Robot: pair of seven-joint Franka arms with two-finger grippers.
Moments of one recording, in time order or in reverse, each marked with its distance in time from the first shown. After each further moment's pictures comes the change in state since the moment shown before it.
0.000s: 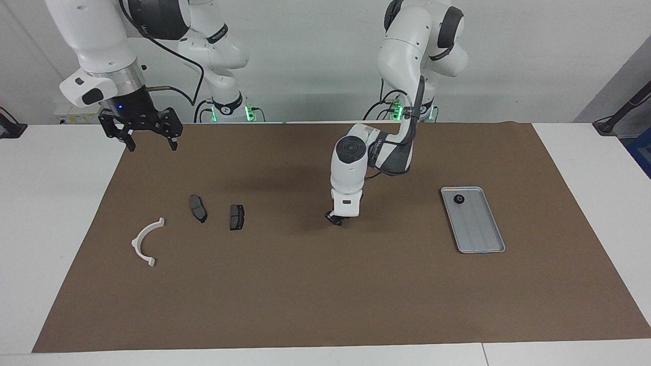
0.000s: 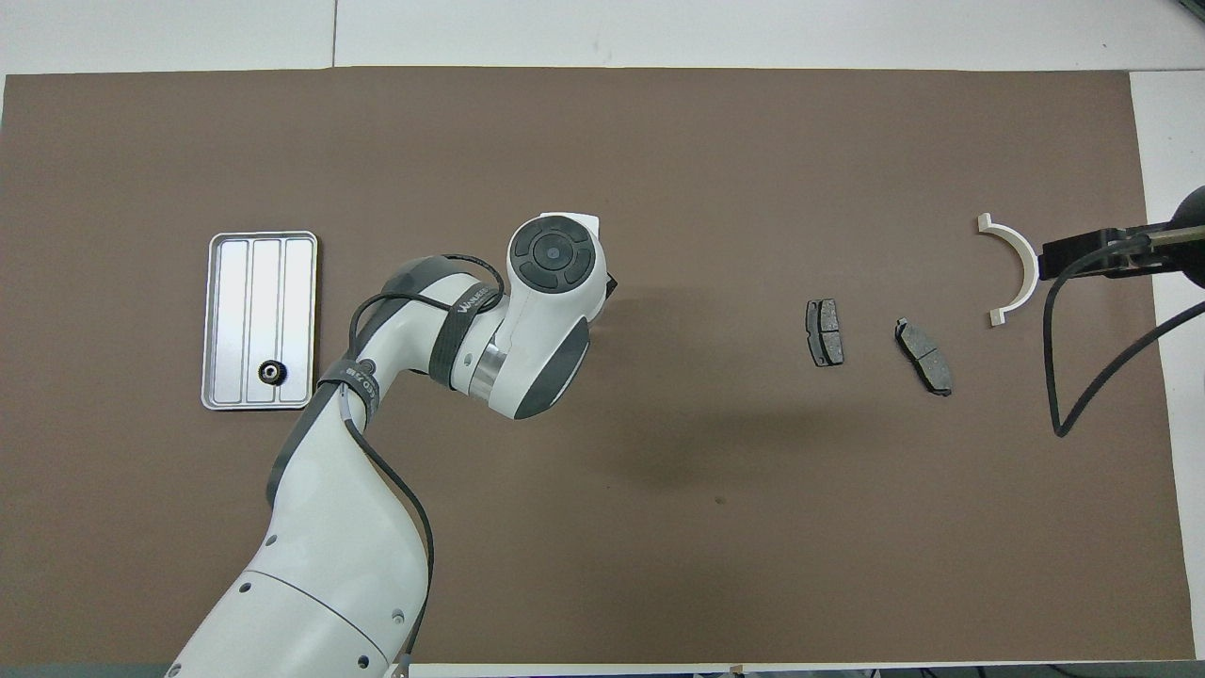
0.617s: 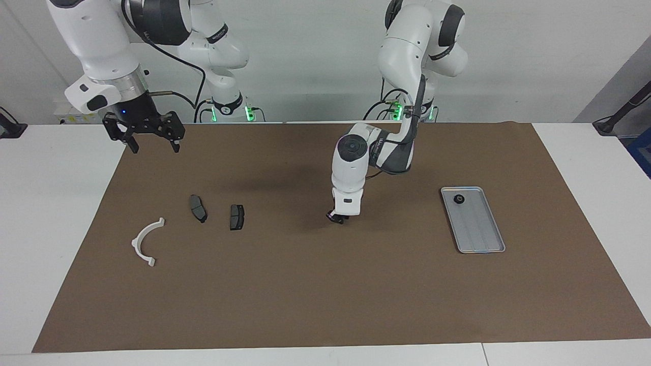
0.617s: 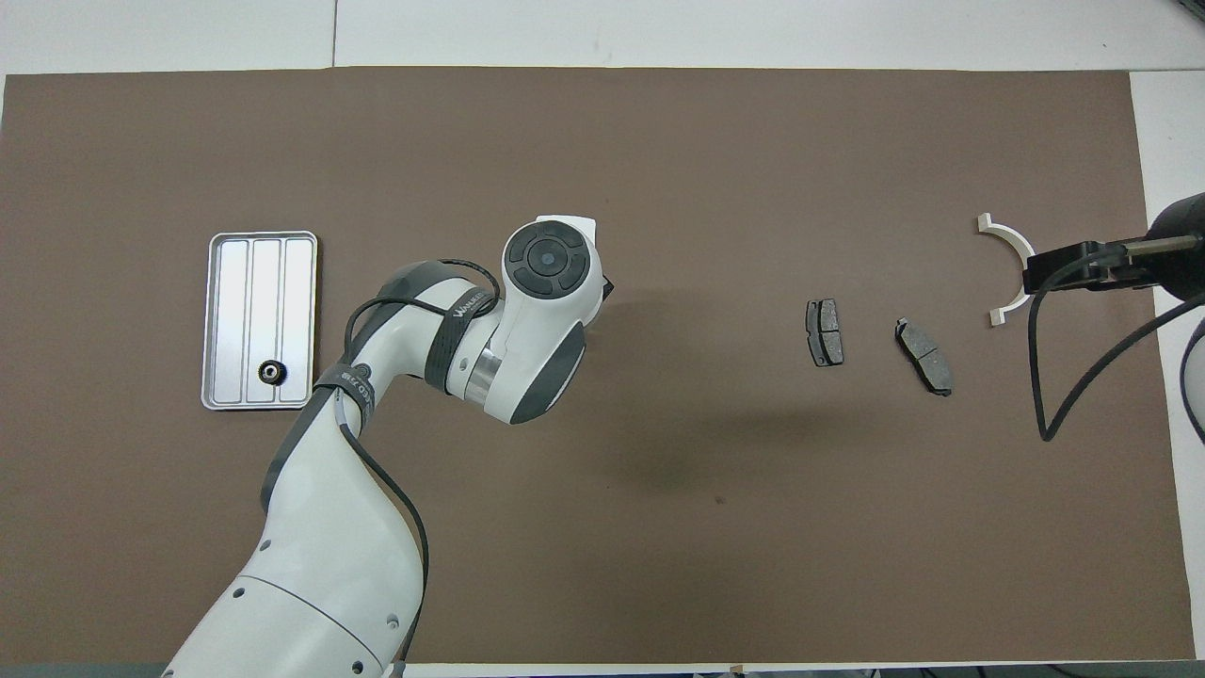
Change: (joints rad) left arm 0.000 -0.018 0.000 -0.030 0.000 0.021 -0.001; right arm -0.004 0.000 -0.002 -0.045 0.029 -0.001 0.010
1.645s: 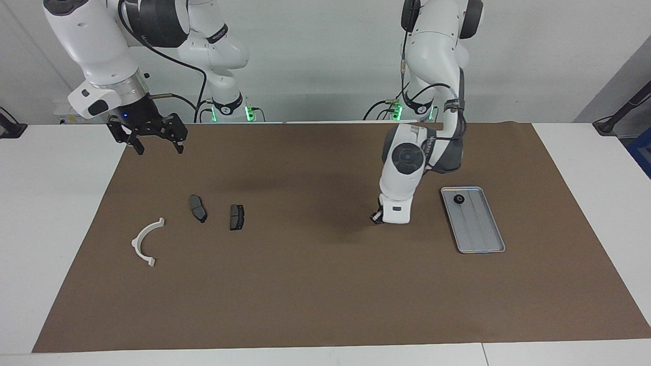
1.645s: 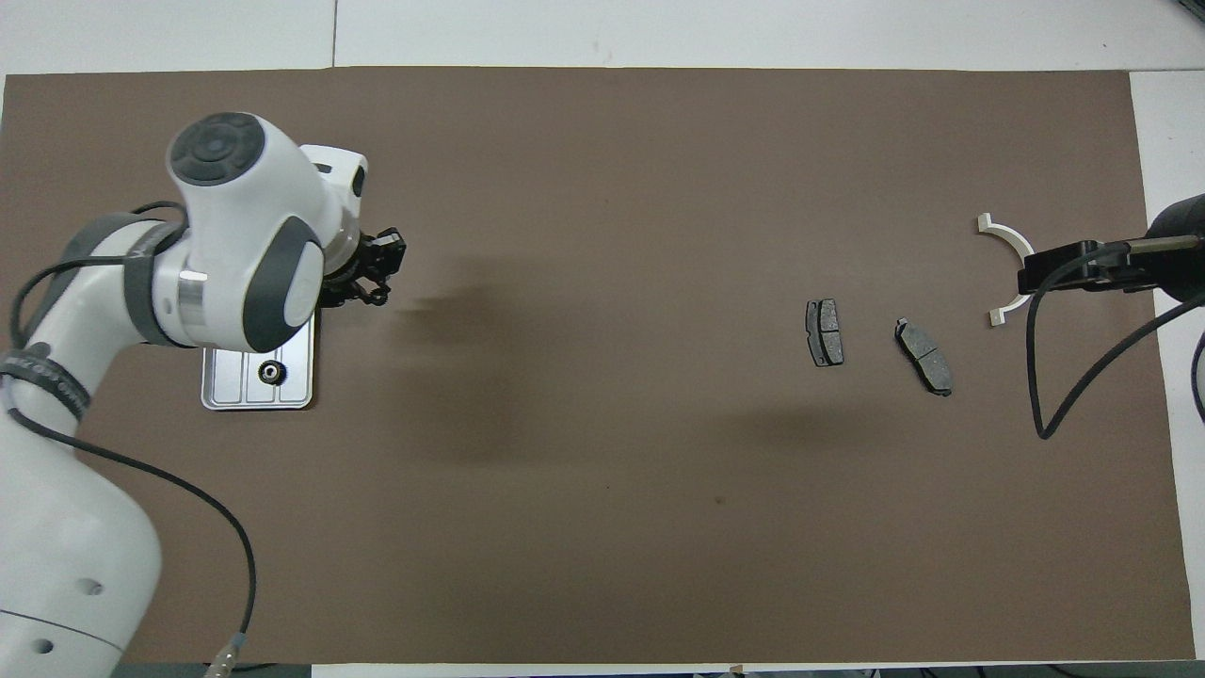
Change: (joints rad) left arm 0.382 -0.198 0.046 -0.107 0.003 -0.189 0.592; right arm -0.002 0.000 -0.005 -0.001 0.021 0.000 0.004
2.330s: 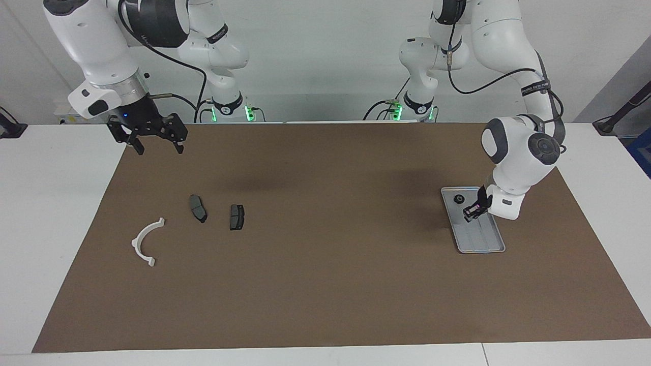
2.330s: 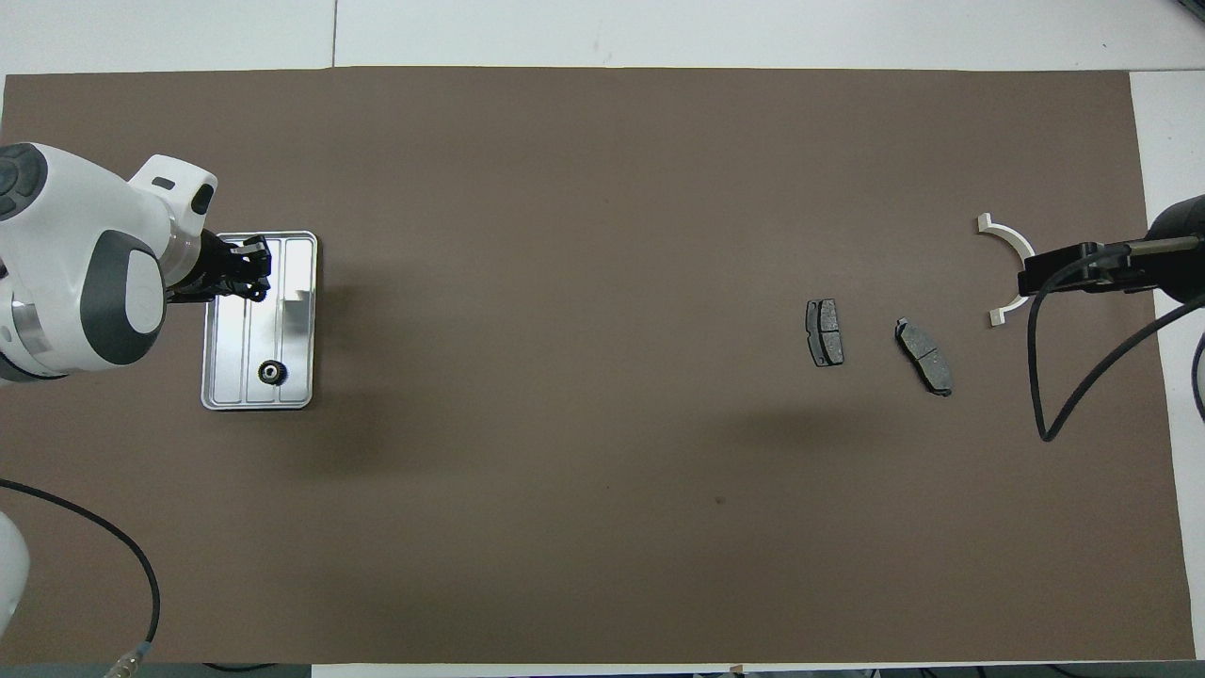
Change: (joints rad) left arm 0.202 -0.024 -0.002 -0.115 0.000 0.187 0.325; right arm -0.002 0.000 -0.001 0.000 0.000 -0.017 -0.014
